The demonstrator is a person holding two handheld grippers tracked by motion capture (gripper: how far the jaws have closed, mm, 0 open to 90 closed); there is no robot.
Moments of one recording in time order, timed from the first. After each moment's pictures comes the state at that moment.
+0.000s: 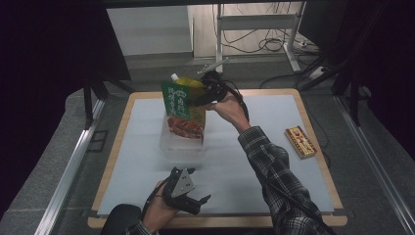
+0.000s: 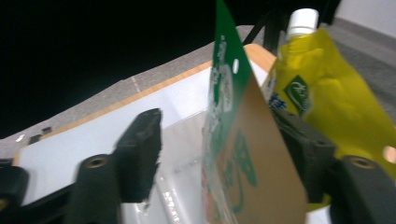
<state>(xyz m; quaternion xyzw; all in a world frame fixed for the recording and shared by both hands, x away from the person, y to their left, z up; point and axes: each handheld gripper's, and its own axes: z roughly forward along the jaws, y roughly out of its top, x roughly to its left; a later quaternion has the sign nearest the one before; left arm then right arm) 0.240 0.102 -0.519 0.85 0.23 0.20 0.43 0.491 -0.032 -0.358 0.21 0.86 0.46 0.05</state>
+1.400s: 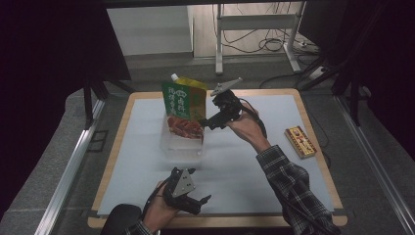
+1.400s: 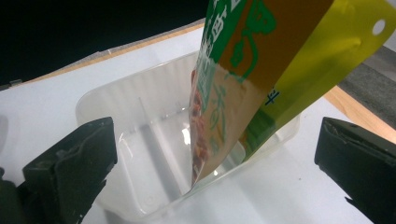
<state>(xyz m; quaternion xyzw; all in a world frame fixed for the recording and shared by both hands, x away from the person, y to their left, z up) 0.240 0.101 -0.521 0.85 0.23 0.20 0.43 0.451 -0.074 -0.386 0.19 0.88 0.43 0.10</state>
